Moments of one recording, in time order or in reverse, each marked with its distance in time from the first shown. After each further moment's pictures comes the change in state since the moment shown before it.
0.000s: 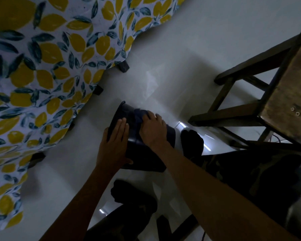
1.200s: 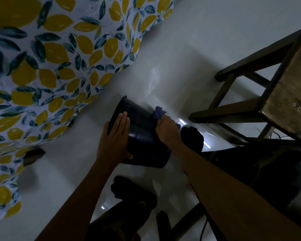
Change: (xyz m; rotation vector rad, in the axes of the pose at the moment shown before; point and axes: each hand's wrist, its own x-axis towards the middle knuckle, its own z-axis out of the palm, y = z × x) left_hand 0.008 0.000 -0.009 0.013 -0.009 0.003; right_hand 0.004 0.058 0.007 0.138 0.014 0.204
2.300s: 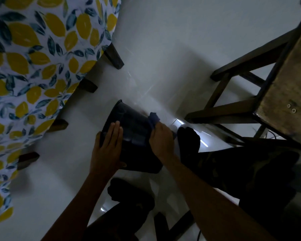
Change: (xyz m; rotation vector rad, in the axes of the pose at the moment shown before) left_hand -0.025 0.006 0.023 -0.034 0.071 -0.022; right_hand -0.031 0.003 0.020 0.037 0.220 -0.059
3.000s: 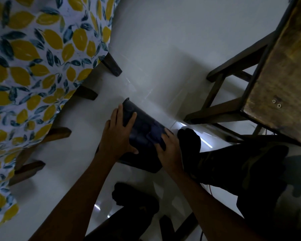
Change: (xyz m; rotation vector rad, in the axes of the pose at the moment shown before) left_hand 0.064 0.006 -0.054 -0.164 0.019 0.064; right_hand -0.042 0.025 -0.021 0.374 0.055 -0.031
